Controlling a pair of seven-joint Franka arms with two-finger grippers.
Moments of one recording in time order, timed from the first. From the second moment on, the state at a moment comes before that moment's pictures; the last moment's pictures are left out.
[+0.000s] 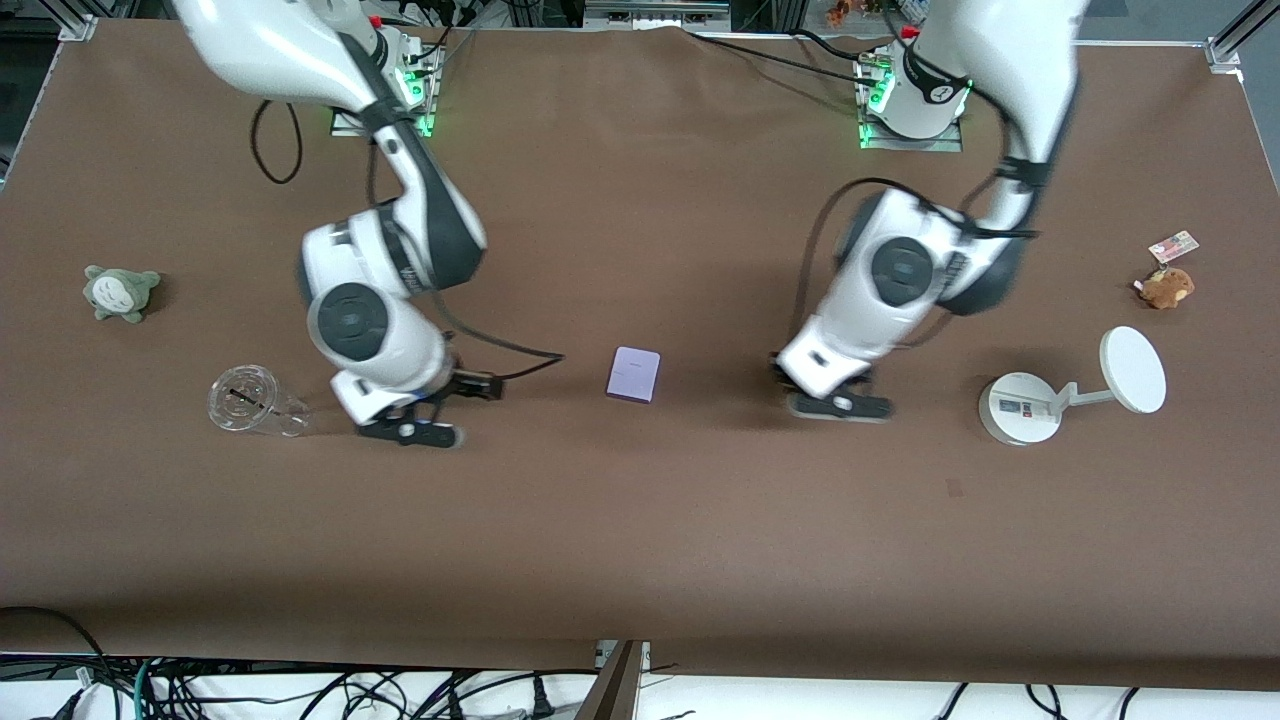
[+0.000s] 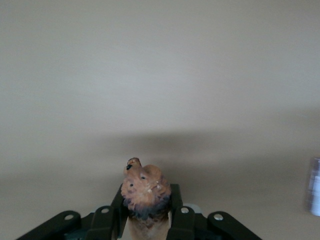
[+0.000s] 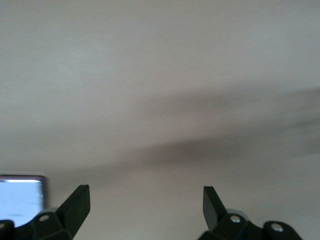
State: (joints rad) left arm -0.29 0.45 -0.04 -1.79 -0.01 2.29 -0.28; right arm 0.47 0.62 -0.02 -1.49 0.03 2.06 0.63
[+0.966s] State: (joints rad) left arm 0.01 0.56 -0.04 -1.86 0.16 2.32 -0.07; right arm 0.76 0.89 -0.02 -1.30 0.03 2.28 0.99
